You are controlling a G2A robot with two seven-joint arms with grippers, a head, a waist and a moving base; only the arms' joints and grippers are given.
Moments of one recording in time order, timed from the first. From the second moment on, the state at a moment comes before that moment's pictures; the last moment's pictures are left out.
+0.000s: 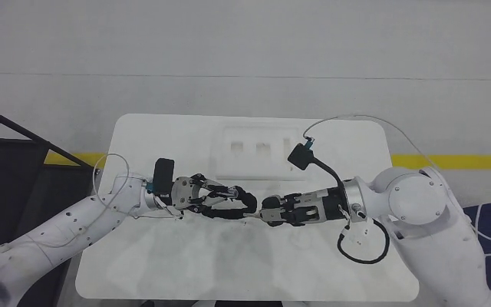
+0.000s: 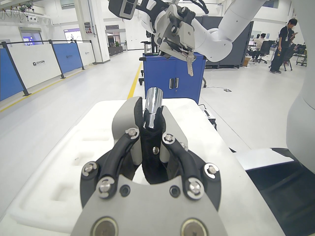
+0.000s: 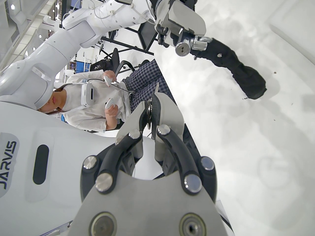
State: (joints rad) left arm 0.47 -0.67 -0.17 -1.39 1.18 -0.73 1.09; right arm -0.95 -1.02 1.18 -2.00 0.15 0.06 1.30
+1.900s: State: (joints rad) left arm 0.40 -0.63 -0.17 -1.39 1.51 -0.59 1.23; right arm -1.07 -1.00 1.16 -2.08 0.03 -0.03 1.13
